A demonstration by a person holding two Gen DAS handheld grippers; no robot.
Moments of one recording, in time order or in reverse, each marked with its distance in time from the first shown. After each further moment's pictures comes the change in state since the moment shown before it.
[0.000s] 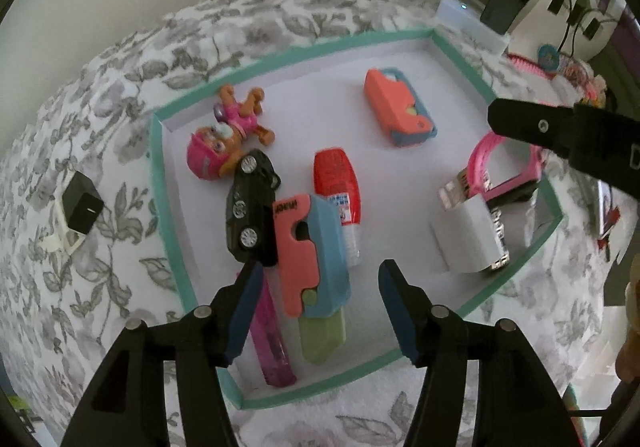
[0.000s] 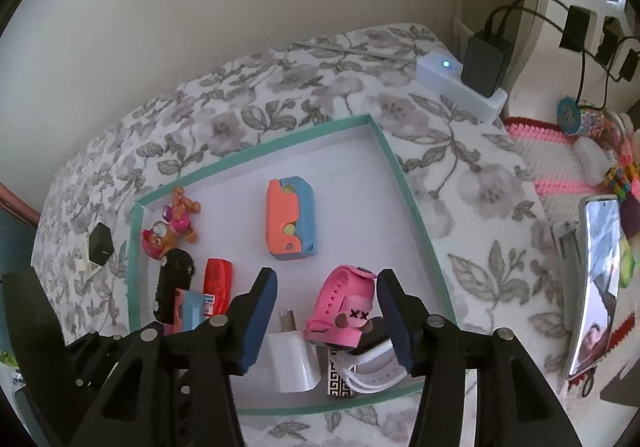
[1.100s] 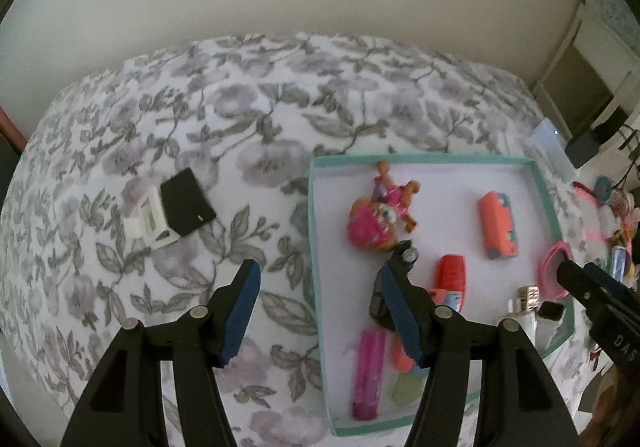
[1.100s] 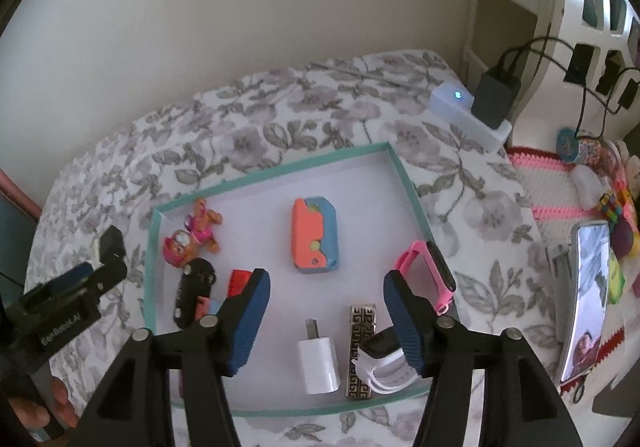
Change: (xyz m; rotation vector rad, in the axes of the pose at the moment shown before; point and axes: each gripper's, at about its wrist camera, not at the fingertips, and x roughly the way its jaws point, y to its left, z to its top) left arm -0.026 0.104 0.011 -0.321 -0.121 0.104; right arm -0.006 0.021 0.001 -0.034 -0.020 -0.018
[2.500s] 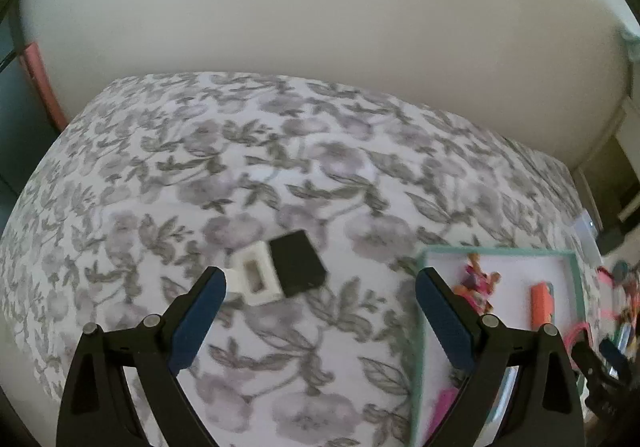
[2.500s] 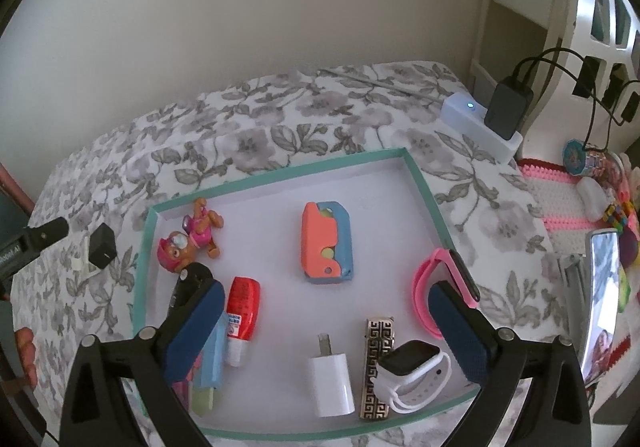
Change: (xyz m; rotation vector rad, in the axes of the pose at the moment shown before) left arm -0.019 0.104 0.029 -0.196 -0.166 0.070; right arm 0.010 0.019 -0.006 -0.039 -0.086 -0.010
